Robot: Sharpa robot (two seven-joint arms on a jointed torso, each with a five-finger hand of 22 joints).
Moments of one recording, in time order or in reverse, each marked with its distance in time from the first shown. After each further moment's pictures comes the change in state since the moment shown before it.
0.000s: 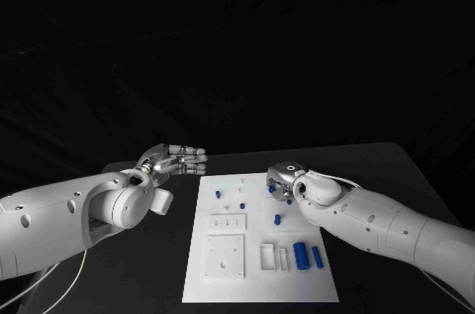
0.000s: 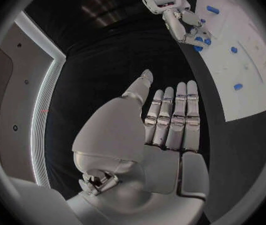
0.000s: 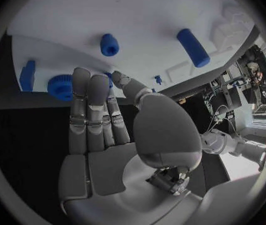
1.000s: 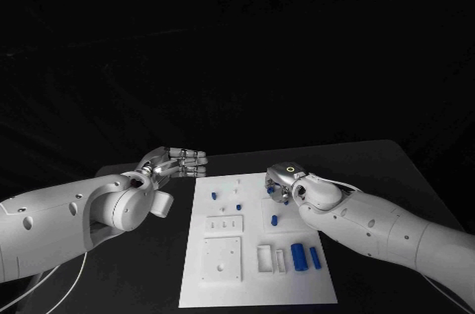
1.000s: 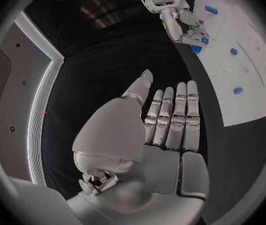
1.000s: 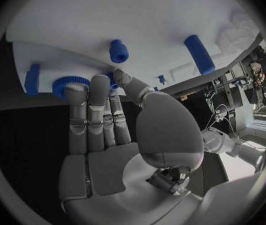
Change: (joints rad) left arm 0.000 0.005 0.000 -0.013 -0.001 0.009 -0.002; left_hand -0.005 0.005 -0.003 -0.003 0.000 0.000 0.000 0.000 0.000 -0.004 0.004 0.000 0.000 0.000 0.000 0.000 0.000 0.000 0.000 0.000 0.000 -0.005; right arm -0.001 -0.002 -0.001 0.021 -0.018 -0.077 -0.014; right_hand -0.010 0.019 0.109 0.024 -0.107 0.148 -0.028 0.004 0.003 0.179 -0.048 0.001 0.001 -0.009 -0.037 0.010 0.008 -0.047 0.032 -0.040 0.217 0.304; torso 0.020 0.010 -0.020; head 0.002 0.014
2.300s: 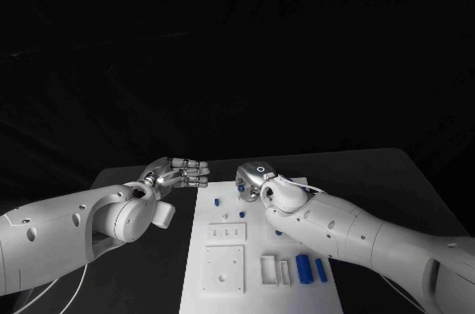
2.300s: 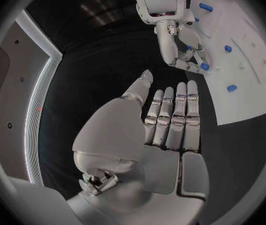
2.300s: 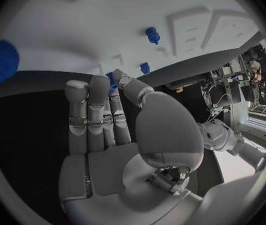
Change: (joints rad) left arm 0.001 0.026 0.002 -0.016 0.000 0.007 -0.002; left_hand -0.004 0.004 0.007 -0.012 0.000 0.000 0.000 0.000 0.000 0.000 0.000 0.000 0.000 0.000 0.000 0.000 0.000 0.000 -0.004 0.004 0.015 -0.003; right arm 0.046 0.197 0.003 -0.113 -0.002 -0.070 -0.037; right_hand 0.007 0.006 0.004 -0.007 -0.006 0.003 -0.003 -0.004 0.005 0.001 -0.002 0.004 0.002 0.000 0.000 0.000 0.002 -0.008 0.054 -0.004 -0.153 0.105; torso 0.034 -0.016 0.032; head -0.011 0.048
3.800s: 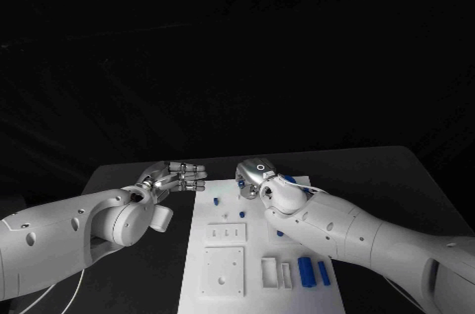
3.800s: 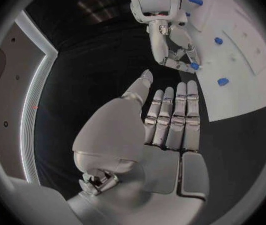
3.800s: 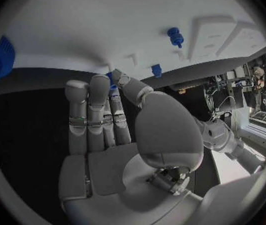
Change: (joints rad) left arm 0.000 0.011 0.000 -0.026 0.000 0.003 0.001; left_hand 0.000 0.000 -0.001 -0.005 0.003 0.000 0.000 0.000 0.000 0.000 0.000 0.000 0.000 0.000 0.000 0.000 0.000 0.000 0.000 0.000 0.000 -0.002; right arm 0.018 -0.007 0.002 0.006 -0.062 -0.052 -0.041; right_hand 0.010 0.000 0.006 0.000 0.002 0.007 0.000 0.001 -0.003 0.000 0.000 -0.004 0.000 0.000 0.000 0.000 0.002 -0.001 0.003 -0.003 -0.006 0.000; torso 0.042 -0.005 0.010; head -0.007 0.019
